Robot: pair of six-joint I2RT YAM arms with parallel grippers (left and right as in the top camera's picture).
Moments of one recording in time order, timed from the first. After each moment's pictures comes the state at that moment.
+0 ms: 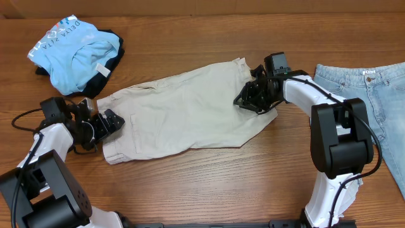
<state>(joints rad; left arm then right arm) 0.47 1.71 0.87 -0.50 0.49 -0.08 0.17 2.09 1.32 -0.56 -0.59 0.41</state>
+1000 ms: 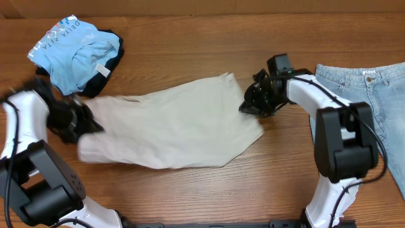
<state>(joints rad) 0.49 1.83 1.46 -1.34 0.35 -0.06 0.16 2.02 1.32 -0.70 -0.59 0.36</state>
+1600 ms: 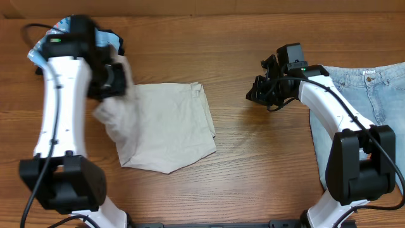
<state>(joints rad) 0.02 1.83 1.77 -1.38 0.14 -0.17 0.15 1.86 1.32 -0.73 -0.50 0.34</state>
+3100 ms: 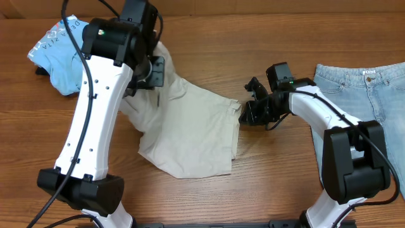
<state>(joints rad) -0.28 1.83 2.10 -1.60 -0.04 -0.23 0.20 1.87 1.18 -0.73 -0.58 0.00</state>
